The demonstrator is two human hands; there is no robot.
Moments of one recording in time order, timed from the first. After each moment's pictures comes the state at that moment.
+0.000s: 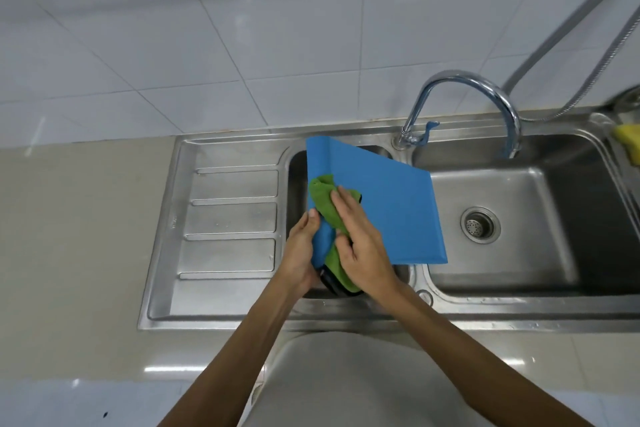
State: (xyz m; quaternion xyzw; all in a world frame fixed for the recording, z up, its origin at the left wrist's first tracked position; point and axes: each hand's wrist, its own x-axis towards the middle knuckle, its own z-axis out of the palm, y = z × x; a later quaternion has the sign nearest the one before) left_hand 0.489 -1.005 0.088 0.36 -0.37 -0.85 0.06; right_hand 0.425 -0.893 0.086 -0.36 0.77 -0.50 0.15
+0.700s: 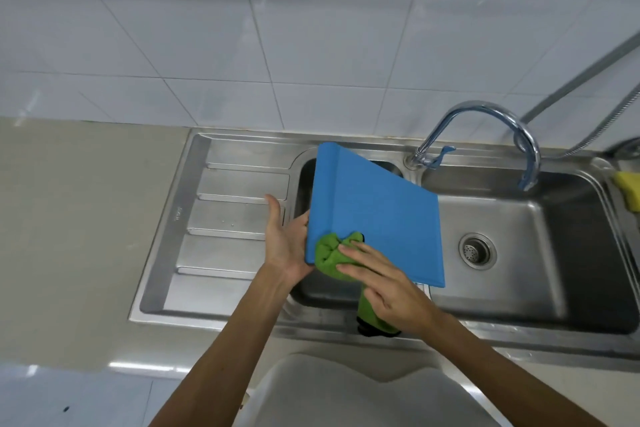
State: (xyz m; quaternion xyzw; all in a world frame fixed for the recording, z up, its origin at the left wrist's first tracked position) left_hand 0.501 -1.053 0.089 0.26 -0.15 -0.95 0.03; right_hand 0.416 -0.844 0.073 -0.59 0.72 -0.33 0.17
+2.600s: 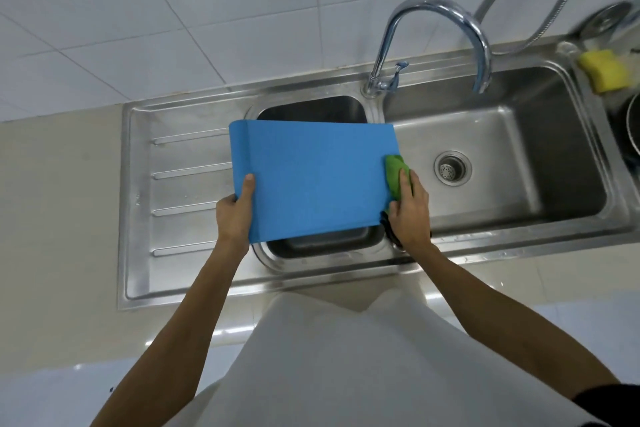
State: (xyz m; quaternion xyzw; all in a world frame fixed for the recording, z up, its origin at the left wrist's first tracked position) left_hand 0.527 -1.064 0.041 0.56 -0.57 -0.60 0.06; right_hand 0.382 -0.780 -0.035 -0.14 0.94 -0.27 0.15
